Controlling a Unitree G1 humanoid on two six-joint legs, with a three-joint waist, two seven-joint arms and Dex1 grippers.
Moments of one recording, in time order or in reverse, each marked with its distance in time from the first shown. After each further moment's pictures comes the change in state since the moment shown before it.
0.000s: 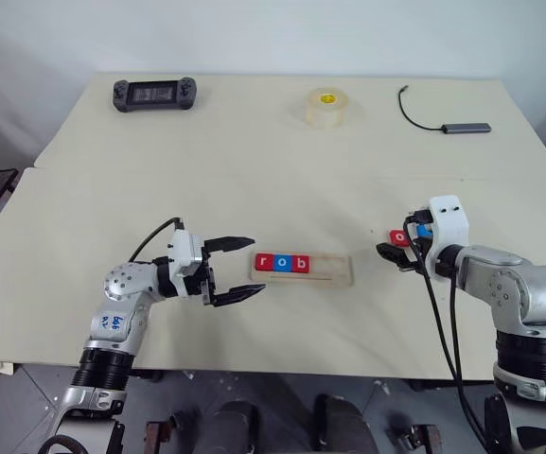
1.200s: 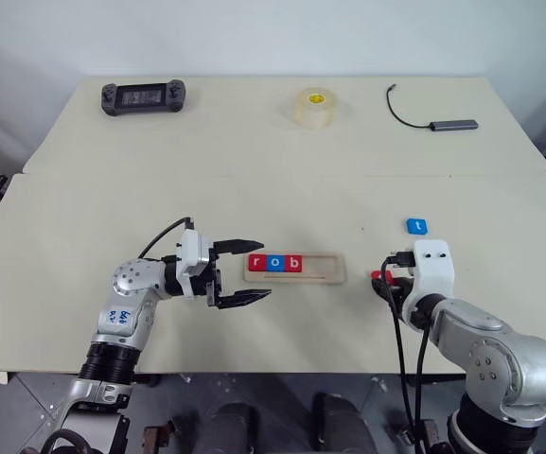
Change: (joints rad) left arm -0.050 -0.015 -0.027 0.044 0.000 0.017 -0.066; right arm 0.230 0.347 -0.078 -0.595 -0.046 0.373 -0.200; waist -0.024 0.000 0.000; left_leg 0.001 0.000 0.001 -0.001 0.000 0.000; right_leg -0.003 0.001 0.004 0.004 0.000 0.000
